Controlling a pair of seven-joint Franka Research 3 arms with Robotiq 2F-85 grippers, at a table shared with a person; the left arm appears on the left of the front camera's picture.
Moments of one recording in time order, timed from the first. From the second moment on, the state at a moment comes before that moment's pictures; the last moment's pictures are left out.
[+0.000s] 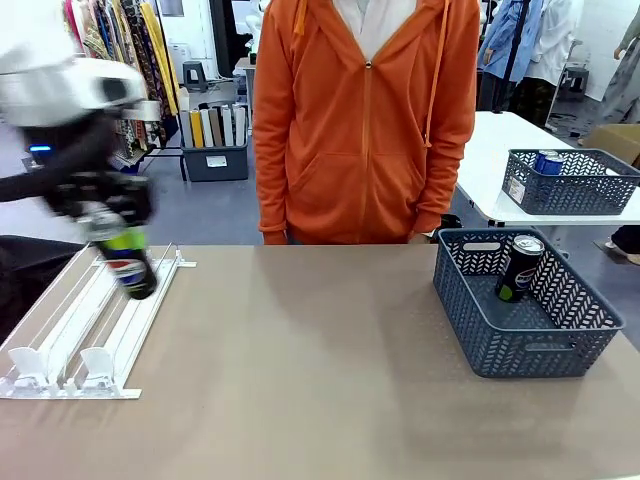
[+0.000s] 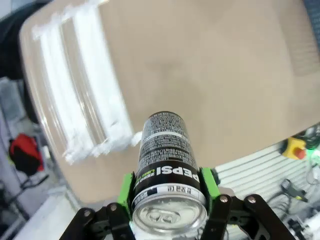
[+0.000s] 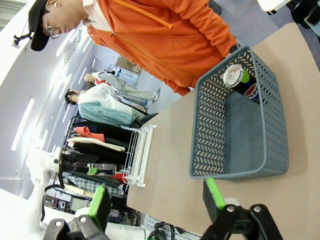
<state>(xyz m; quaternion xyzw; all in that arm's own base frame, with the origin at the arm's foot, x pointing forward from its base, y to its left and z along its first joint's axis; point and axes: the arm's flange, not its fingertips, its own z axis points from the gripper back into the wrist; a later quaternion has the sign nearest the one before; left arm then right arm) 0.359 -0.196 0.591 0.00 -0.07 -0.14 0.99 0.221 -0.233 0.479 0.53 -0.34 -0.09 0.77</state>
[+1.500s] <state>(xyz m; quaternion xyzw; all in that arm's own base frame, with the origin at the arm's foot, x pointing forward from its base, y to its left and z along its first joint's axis) 0.487 -0.437 0.418 0.04 0.06 -0.26 0.96 0.221 -0.233 0.479 0.53 -0.34 -0.10 0.77</state>
